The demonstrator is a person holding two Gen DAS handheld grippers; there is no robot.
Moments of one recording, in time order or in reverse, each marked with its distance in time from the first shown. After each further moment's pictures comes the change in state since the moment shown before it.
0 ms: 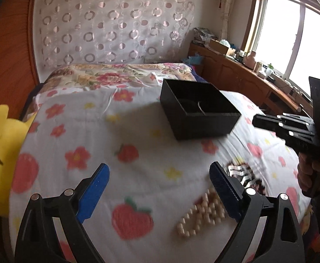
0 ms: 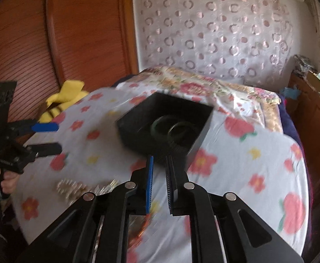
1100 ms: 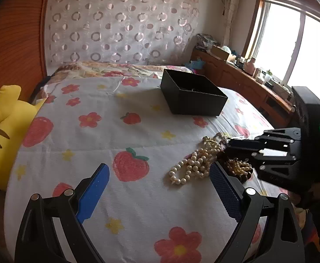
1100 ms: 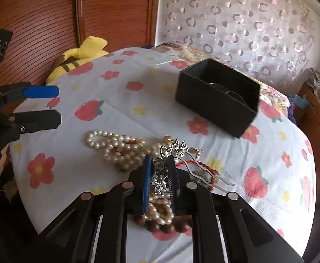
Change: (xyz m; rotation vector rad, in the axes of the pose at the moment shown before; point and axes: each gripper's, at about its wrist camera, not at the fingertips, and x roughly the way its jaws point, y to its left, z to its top) left arm -0.046 -0.007 -0.056 -0.050 -0.036 0.000; right arm 0.009 0.082 -0.036 -0.158 0.149 -0.025
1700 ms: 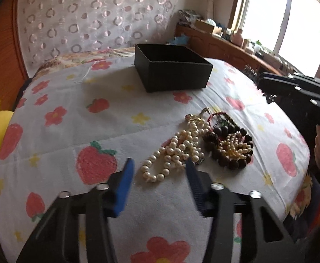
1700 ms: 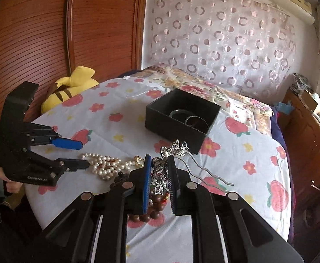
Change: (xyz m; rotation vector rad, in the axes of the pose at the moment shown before) left arm 0.045 -0.032 0.001 0.142 0.149 -0.029; right arm -0.067 -0.037 0.003 0.054 -0.144 -0.057
